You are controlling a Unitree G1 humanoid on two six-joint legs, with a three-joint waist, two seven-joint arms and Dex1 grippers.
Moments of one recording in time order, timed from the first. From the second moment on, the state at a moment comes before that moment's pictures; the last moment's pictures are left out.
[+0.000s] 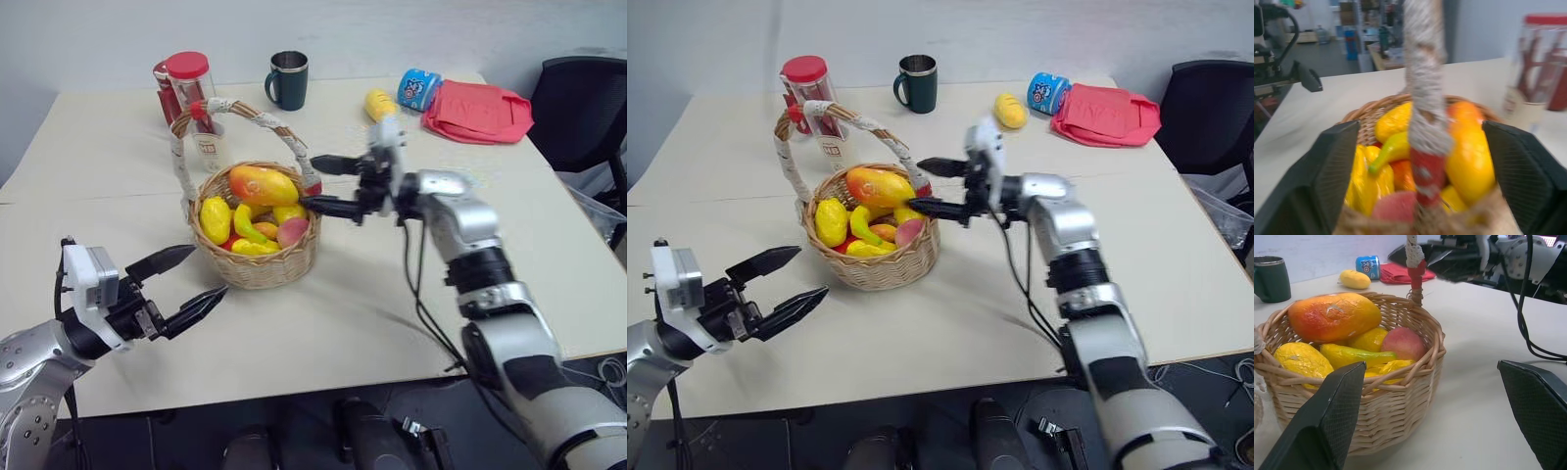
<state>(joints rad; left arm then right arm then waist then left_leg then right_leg) 0.17 0.68 0.51 -0.58 -0.82 0.46 -0.74 -1.05 -0.24 0.12 0.62 0.38 0.18 1.25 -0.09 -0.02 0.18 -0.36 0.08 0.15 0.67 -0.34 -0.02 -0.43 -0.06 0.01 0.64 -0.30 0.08</state>
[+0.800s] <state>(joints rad) -0.07 0.68 0.28 -0.37 -0.69 0.39 -0.85 -0.45 -0.63 -0.40 -0.16 0.58 0.57 0.90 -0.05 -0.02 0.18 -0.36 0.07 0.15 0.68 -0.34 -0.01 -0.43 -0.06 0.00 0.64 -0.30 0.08</state>
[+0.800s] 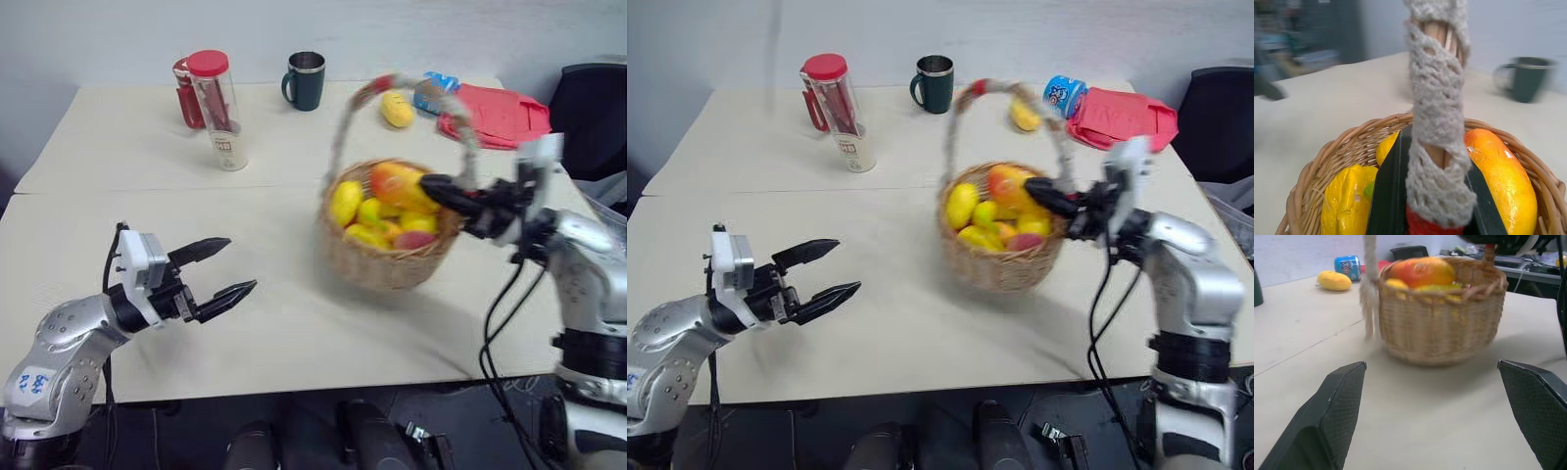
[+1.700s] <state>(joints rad) -0.14 0.65 0.33 -0.23 -0.74 0.44 -0.87 -0.29 -0.69 -0.47 0.00 0.52 0.31 0.78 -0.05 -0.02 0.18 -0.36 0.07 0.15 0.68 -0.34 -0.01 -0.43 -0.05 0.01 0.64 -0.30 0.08</state>
